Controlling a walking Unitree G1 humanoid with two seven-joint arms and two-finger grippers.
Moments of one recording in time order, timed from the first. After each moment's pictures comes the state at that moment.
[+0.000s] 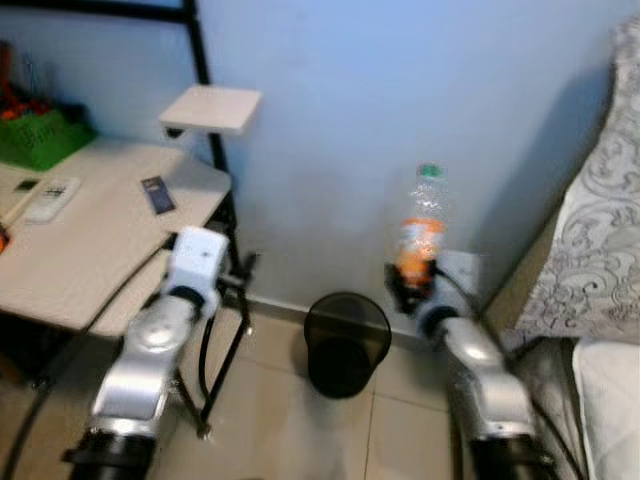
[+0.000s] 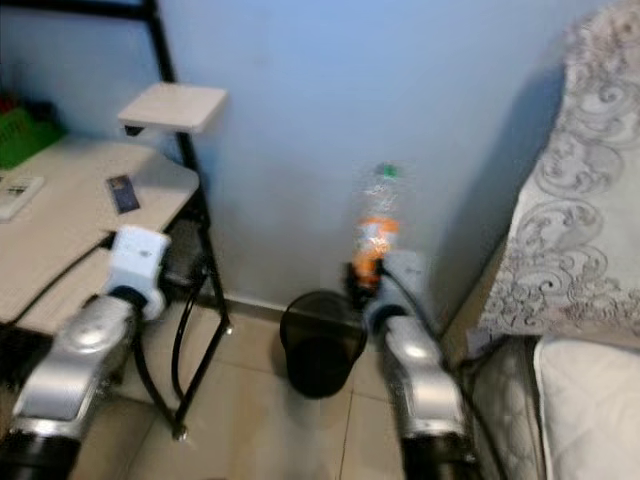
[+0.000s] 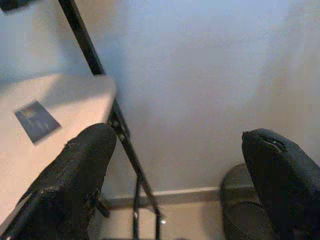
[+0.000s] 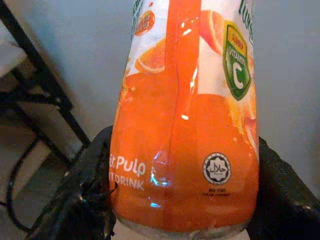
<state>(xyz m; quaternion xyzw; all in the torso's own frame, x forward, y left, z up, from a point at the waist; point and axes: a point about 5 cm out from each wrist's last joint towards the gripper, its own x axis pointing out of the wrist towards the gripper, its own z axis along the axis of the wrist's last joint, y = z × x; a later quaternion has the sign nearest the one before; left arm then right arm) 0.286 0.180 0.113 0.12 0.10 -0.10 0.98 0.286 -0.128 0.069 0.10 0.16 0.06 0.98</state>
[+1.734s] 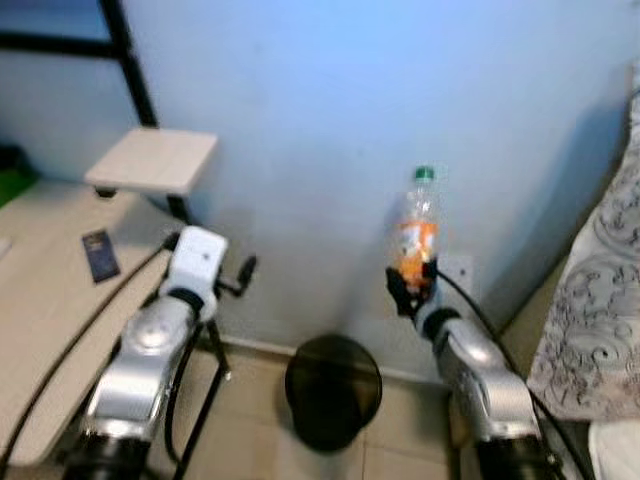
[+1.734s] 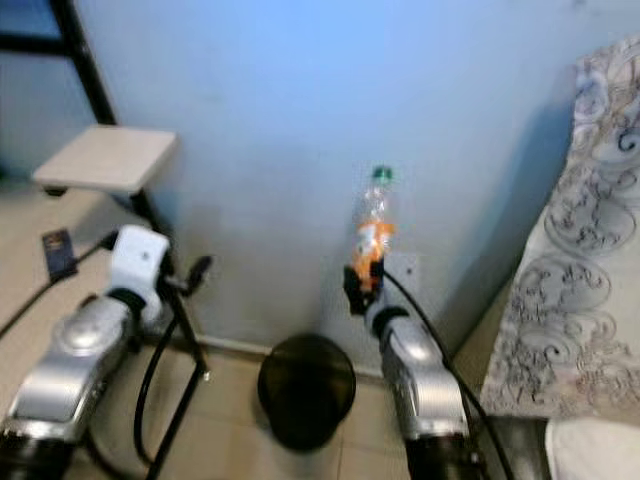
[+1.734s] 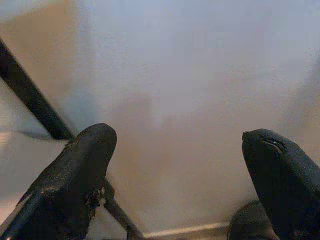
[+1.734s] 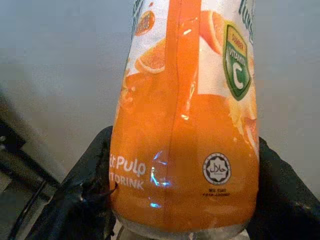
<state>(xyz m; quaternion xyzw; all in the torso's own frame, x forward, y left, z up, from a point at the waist) 0.283 0.179 0.115 0.14 0.10 -0.12 0.98 0.283 -0.138 0.067 0.08 0.17 0.06 0.98</state>
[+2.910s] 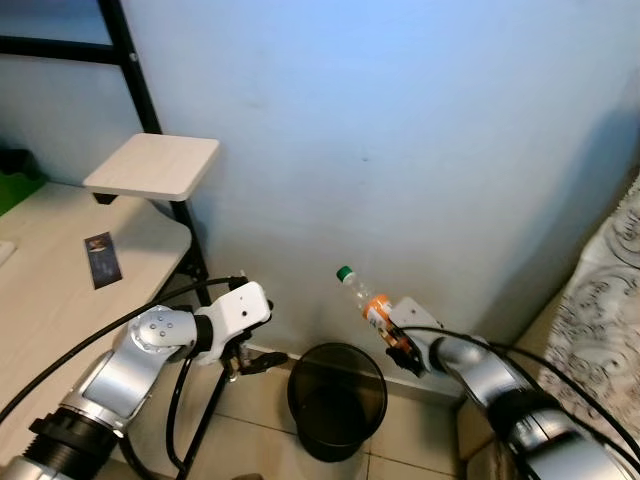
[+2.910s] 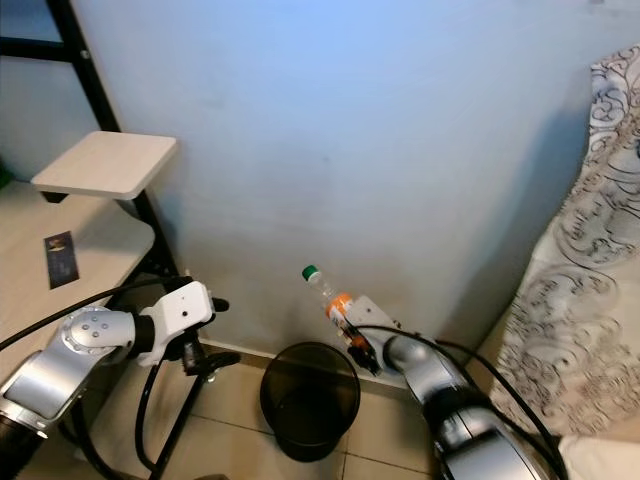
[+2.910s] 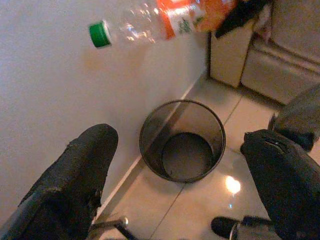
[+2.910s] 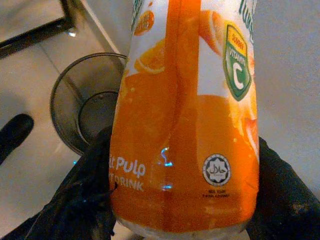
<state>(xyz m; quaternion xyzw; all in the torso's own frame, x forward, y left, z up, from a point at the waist) 0.263 0.170 0.087 0.27 0.23 -0.50 0.79 0.289 -0.152 -0.008 -0.25 0.38 0.27 0.85</state>
